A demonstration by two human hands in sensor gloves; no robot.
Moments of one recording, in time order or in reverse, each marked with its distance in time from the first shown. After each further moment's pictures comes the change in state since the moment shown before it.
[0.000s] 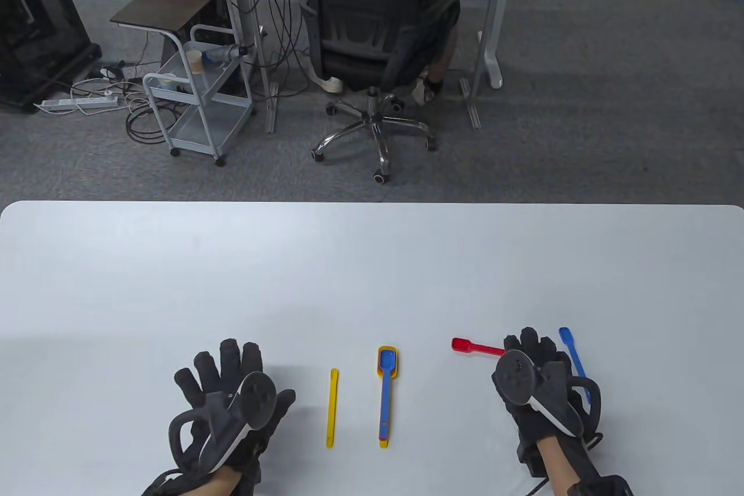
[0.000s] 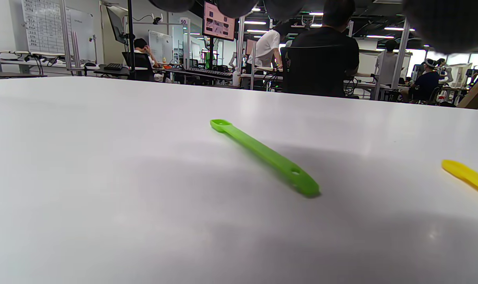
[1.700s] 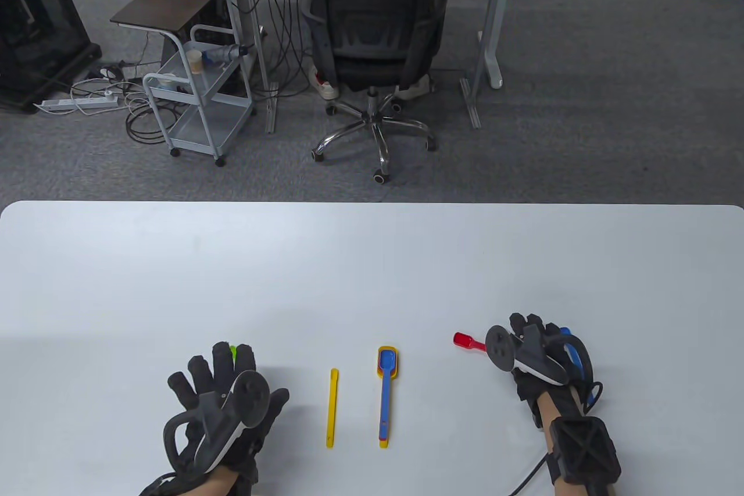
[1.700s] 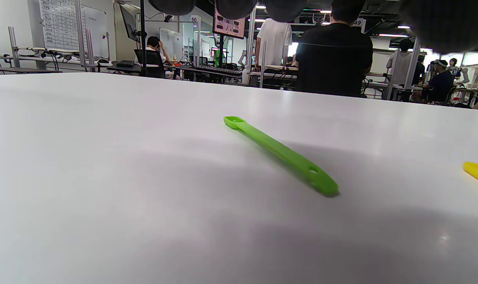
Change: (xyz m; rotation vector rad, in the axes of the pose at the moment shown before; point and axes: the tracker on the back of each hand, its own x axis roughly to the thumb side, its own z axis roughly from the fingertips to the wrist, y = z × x) left_hand -0.008 -0.001 -0.001 -0.001 0.034 0.000; right_hand -0.007 0.044 -0.061 0.100 -0.157 0.232
